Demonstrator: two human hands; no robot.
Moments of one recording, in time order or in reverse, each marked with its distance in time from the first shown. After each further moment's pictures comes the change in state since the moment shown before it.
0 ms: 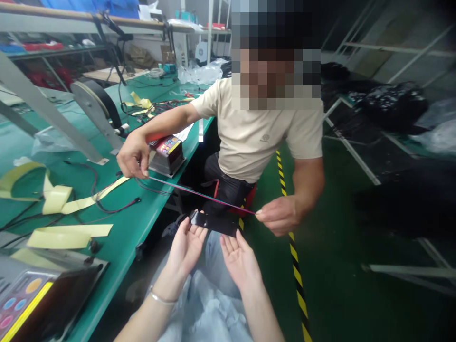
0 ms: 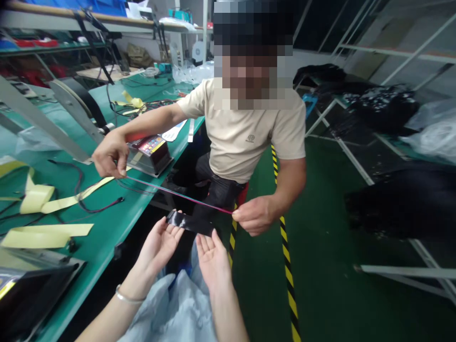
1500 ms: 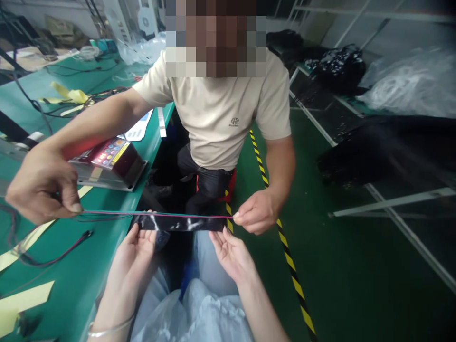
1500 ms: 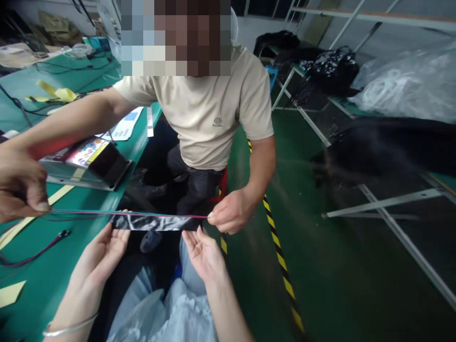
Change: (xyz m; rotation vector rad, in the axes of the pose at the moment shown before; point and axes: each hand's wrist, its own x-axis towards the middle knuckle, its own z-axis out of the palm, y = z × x) left_hand 0.052 0.050 0.023 0.129 0.102 0.127; right_hand 0.035 -0.033 0.003 0.186 0.013 0.028
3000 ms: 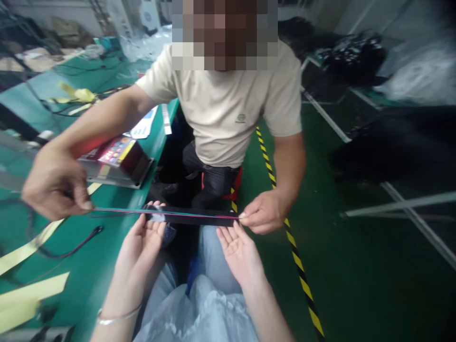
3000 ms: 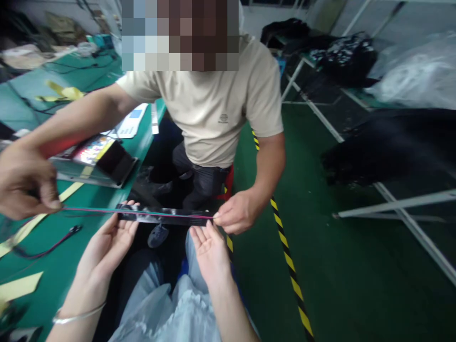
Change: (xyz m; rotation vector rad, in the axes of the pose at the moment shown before) left_hand 0.000 0.004 0.012 -0.017 -0.095 -0.009; right_hand -0.004 0.007 0.010 -0.075 0.040 -0.196
